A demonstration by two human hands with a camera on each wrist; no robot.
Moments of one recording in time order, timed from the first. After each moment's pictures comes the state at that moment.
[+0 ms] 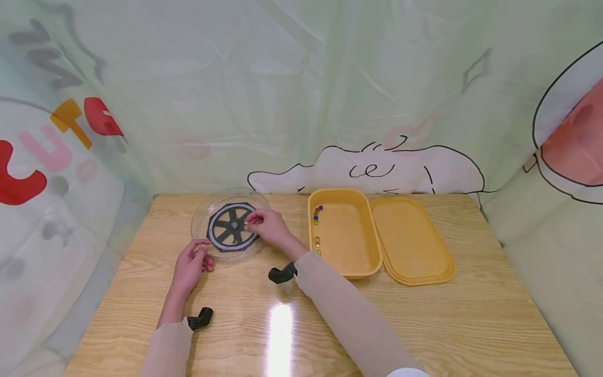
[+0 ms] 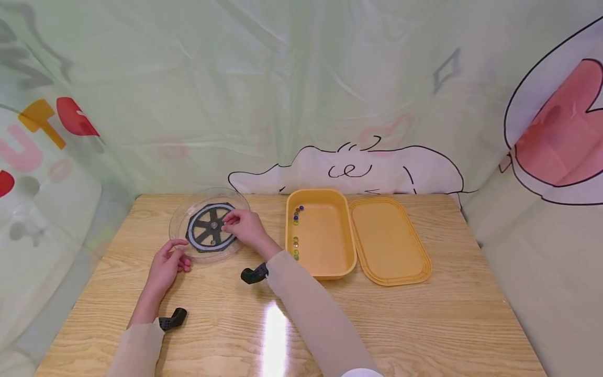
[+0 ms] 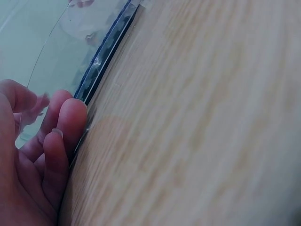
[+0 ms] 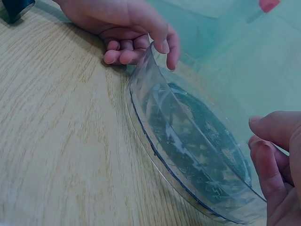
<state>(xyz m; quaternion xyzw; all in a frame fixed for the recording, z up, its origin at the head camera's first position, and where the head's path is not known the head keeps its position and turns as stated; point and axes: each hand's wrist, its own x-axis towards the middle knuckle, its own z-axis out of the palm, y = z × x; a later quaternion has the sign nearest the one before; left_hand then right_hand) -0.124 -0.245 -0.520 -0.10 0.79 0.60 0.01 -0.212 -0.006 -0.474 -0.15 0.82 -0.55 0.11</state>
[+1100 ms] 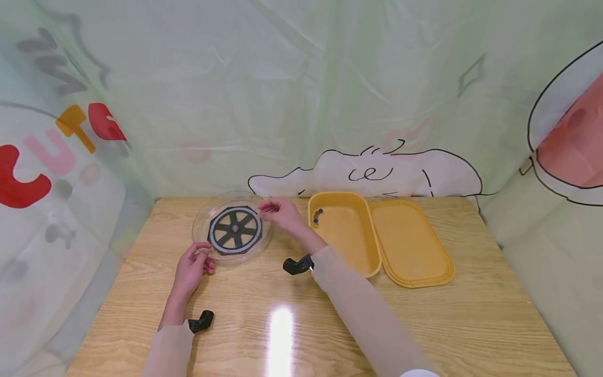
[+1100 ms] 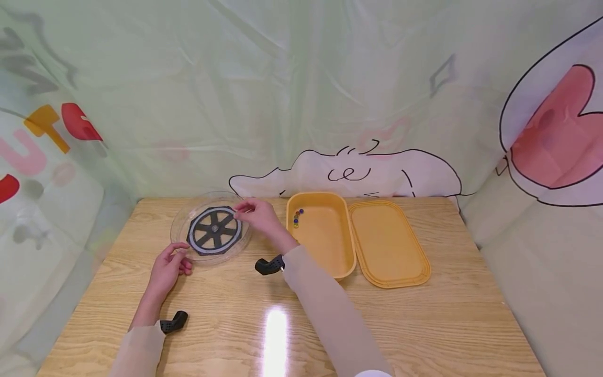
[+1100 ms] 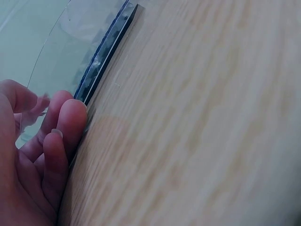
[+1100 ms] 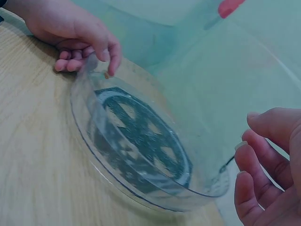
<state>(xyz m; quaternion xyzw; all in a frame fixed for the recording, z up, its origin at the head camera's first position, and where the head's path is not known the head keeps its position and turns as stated) -0.123 -0.245 -0.519 -0.10 0.80 0.59 0.01 -0.225 0.030 -0.447 -0.12 0.78 -0.60 0.11</state>
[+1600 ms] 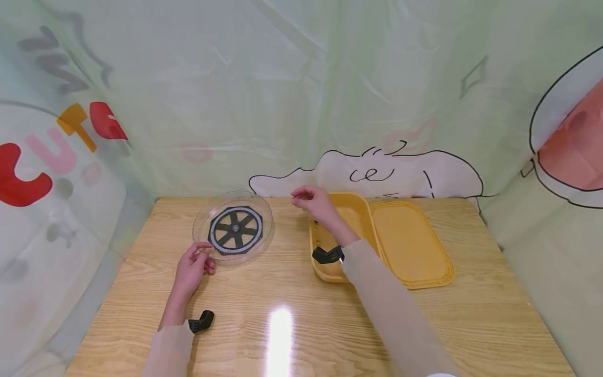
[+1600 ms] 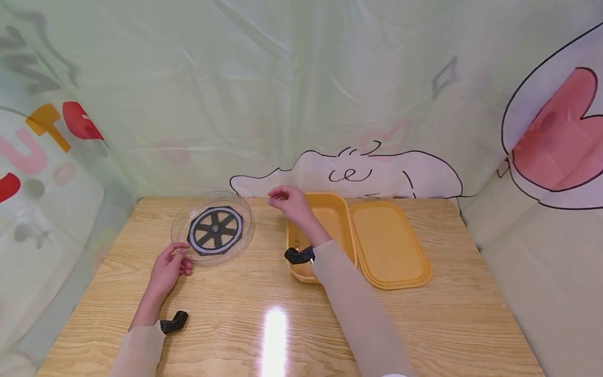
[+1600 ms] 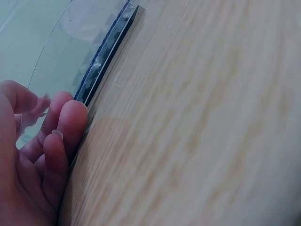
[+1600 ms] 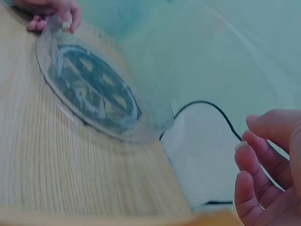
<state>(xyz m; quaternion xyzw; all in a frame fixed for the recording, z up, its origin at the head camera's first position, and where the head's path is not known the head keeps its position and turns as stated) -0.123 -0.246 -0.520 -0.09 0.80 0.60 0.00 -0.243 0.102 -0.435 -0.10 0.79 -0.60 0.04</state>
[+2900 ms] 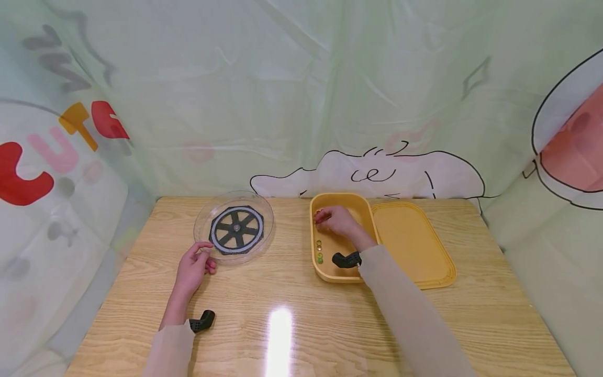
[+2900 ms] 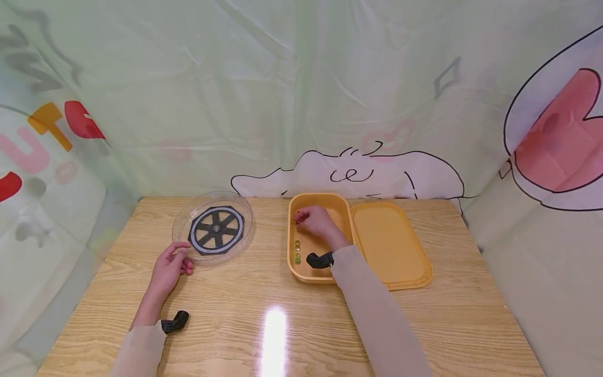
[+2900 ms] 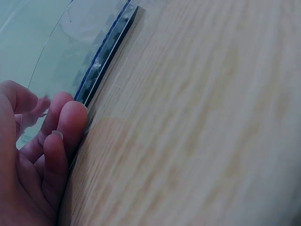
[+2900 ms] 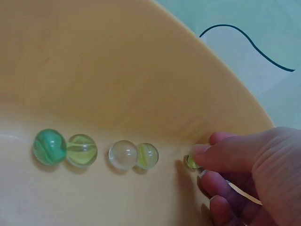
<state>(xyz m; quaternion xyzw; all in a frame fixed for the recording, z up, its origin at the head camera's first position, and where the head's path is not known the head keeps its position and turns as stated) -0.123 -0.244 -0.520 -0.09 0.79 0.61 0.00 -0.241 0.158 -0.481 -0.09 0.87 -0.46 0.14</state>
